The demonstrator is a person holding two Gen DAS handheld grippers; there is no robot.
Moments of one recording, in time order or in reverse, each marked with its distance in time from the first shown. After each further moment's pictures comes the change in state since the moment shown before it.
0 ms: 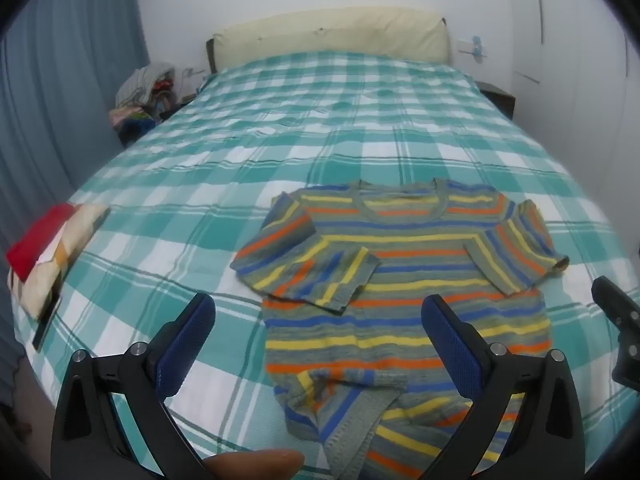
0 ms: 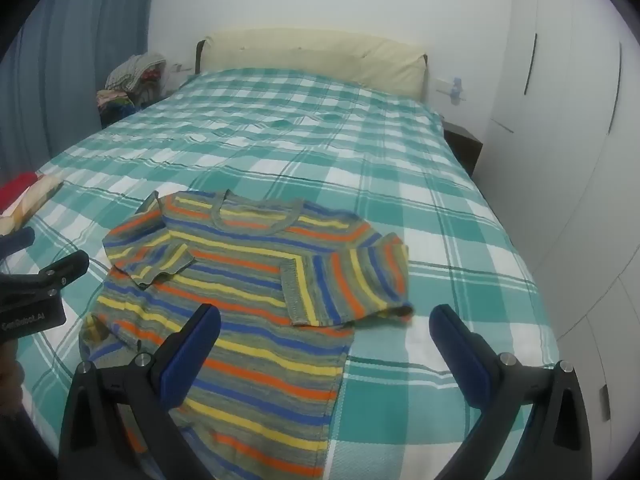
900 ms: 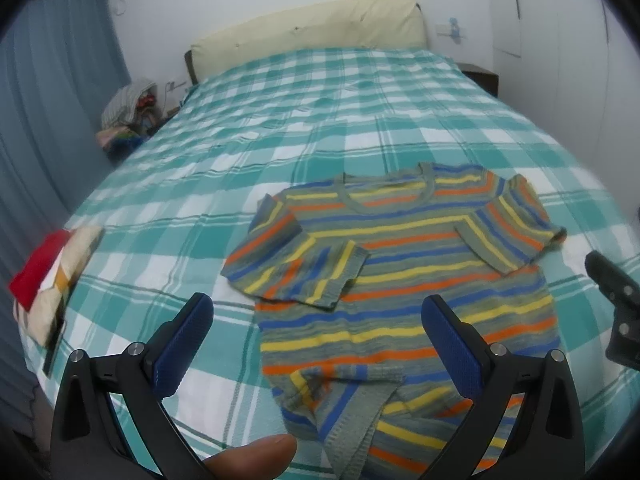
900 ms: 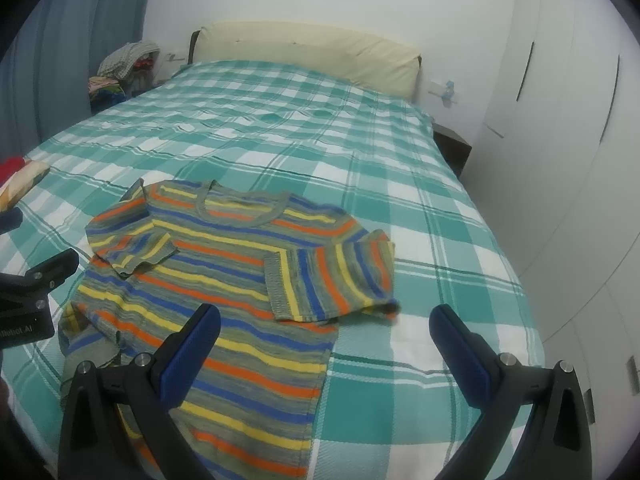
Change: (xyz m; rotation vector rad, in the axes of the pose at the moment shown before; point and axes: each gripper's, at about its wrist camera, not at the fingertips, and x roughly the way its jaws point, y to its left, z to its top) left arm 0.003 -0.019 -0.002 0.112 0.011 0.007; right arm 0.005 0.001 -0.003 -0.032 0.015 -0.068
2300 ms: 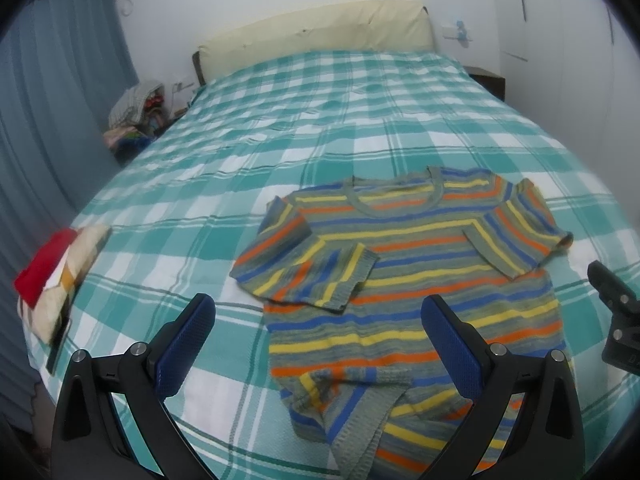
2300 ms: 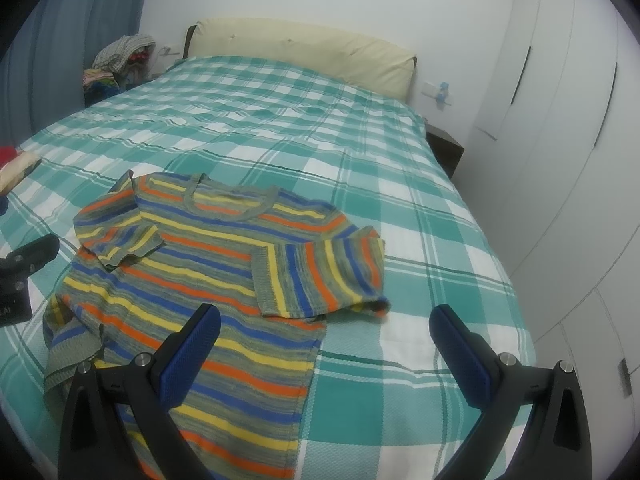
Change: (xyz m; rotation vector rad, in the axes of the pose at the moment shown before) left arm -0.001 0.002 -0.001 -0.012 -0.025 0.034; right arm 0.006 -0.001 -0.007 -0.012 0.003 -0.031
